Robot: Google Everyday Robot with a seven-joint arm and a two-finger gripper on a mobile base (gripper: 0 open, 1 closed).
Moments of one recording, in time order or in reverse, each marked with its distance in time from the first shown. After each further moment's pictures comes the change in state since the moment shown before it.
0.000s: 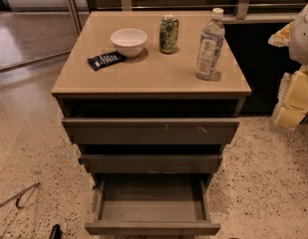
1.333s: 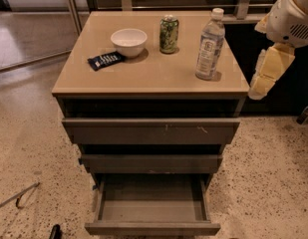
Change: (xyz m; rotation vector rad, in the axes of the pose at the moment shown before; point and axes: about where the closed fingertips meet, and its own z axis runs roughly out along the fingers) arm -0.007 -0.088 0.043 0.024 -0.047 0.043
